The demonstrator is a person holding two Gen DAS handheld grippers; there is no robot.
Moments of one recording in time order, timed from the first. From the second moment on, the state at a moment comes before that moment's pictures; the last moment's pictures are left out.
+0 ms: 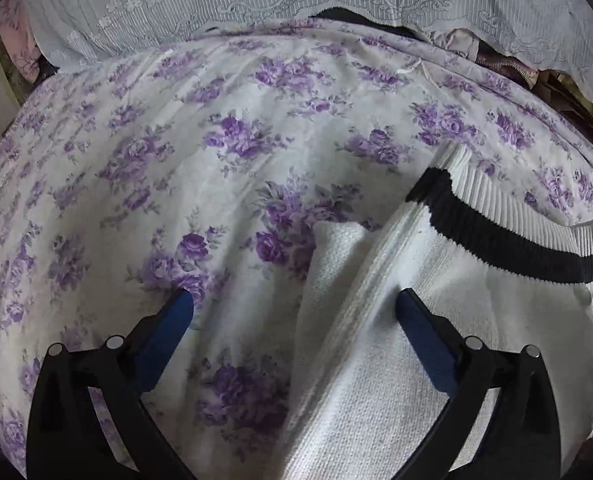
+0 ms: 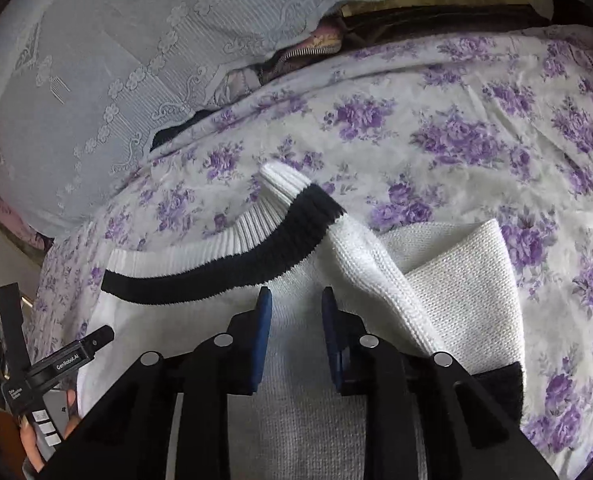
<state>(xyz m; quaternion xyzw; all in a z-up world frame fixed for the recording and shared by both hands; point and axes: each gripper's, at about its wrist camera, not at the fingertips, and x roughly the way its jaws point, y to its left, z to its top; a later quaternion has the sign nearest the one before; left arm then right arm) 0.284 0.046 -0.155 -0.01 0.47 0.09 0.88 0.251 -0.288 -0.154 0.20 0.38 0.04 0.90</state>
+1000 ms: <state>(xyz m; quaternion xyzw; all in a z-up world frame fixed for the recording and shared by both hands) 0.239 0.023 -0.130 0.05 0.39 0.10 0.91 0.171 -0.275 -0.130 0.11 0.32 0.04 0.94</state>
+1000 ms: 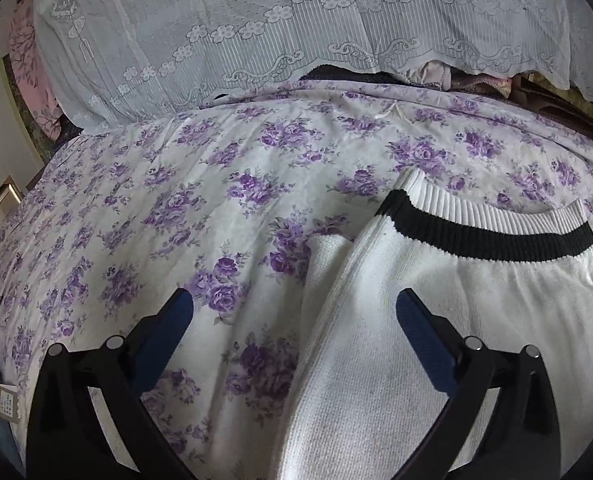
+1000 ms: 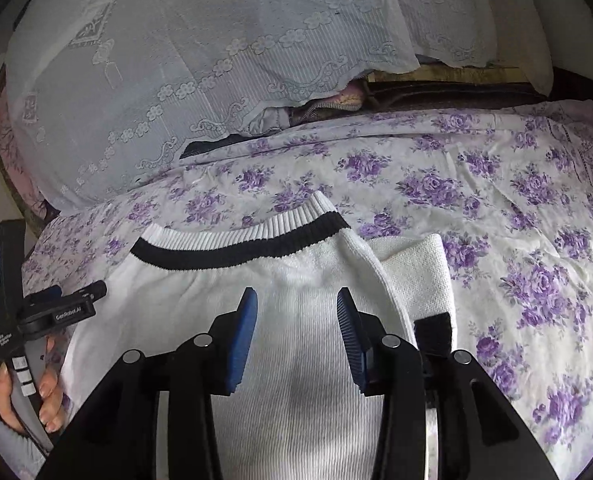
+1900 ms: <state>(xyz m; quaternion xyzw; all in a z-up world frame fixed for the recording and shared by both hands) 0.175 0.001 -0.145 0.09 0.40 0.08 0.91 0.126 -0.233 -0.136 0.04 0.33 0.10 0.94</state>
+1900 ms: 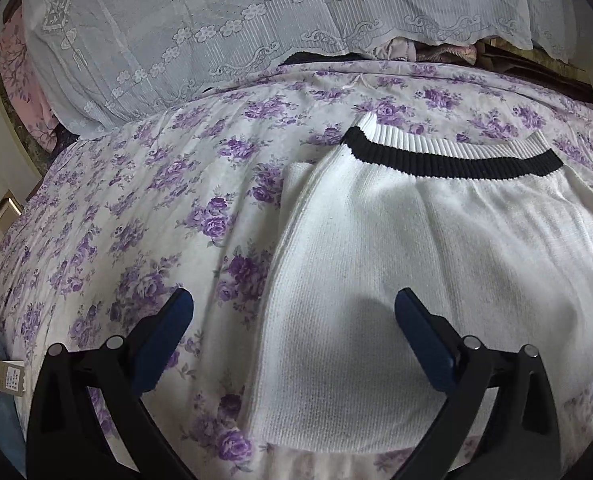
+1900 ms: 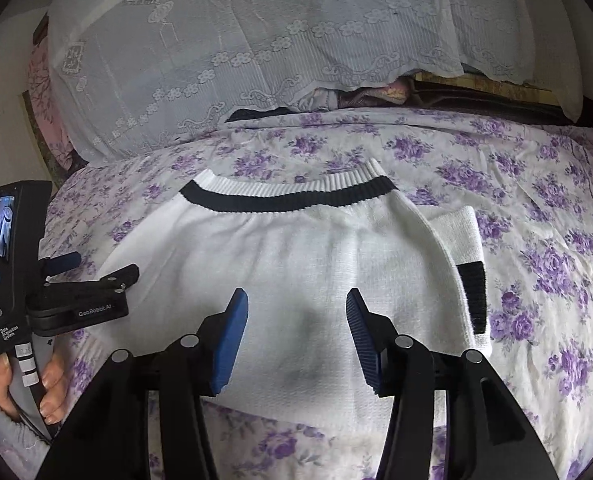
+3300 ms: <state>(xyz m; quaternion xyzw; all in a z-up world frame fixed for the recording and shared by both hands) 0.231 0.020 -0.133 0.03 0.43 0.07 0.90 0.207 -0.245 -0.130 0.09 0.36 0.05 0.93</state>
